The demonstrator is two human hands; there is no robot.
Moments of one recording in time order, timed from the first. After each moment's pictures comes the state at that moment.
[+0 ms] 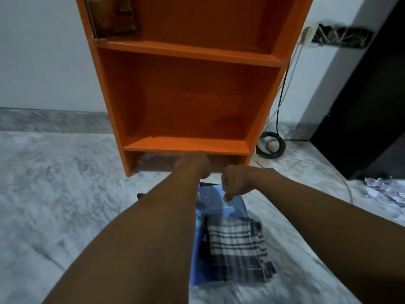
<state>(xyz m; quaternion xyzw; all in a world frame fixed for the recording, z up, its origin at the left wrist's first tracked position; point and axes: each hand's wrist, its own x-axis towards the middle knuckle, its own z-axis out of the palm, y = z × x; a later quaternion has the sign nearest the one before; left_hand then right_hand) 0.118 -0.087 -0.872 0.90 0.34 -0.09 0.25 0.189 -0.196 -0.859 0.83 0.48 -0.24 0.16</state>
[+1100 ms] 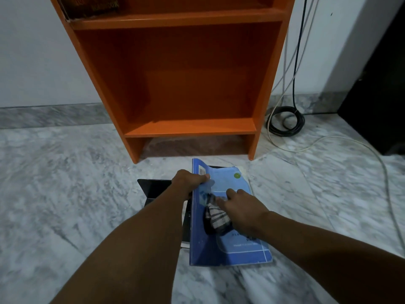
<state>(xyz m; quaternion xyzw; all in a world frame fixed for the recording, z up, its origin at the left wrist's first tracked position) 0.112 -0.101 -0.987 0.69 0.49 0.02 0.53 0.170 -0.269 -0.983 0.79 0.60 -0.08 0.11</state>
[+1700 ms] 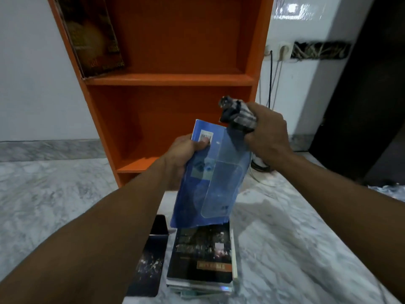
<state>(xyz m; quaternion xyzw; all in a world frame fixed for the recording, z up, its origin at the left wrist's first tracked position) 0.142 -0.100 -0.831 0.62 0.21 0.16 0.74 0.247 -0.265 -0.779 0.77 0.45 0.23 -0.38</state>
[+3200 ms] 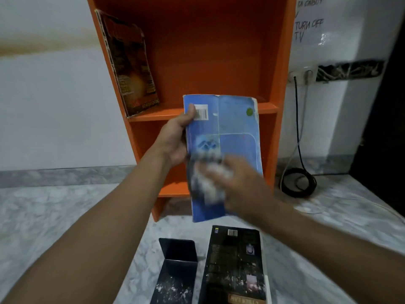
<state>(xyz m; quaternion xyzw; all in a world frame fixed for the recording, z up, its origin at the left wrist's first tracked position) 0.093 -0.069 -0.721 0.56 0.09 0.26 0.78 0.171 -0.228 -0.810 0.67 0.64 0.26 -0.28</state>
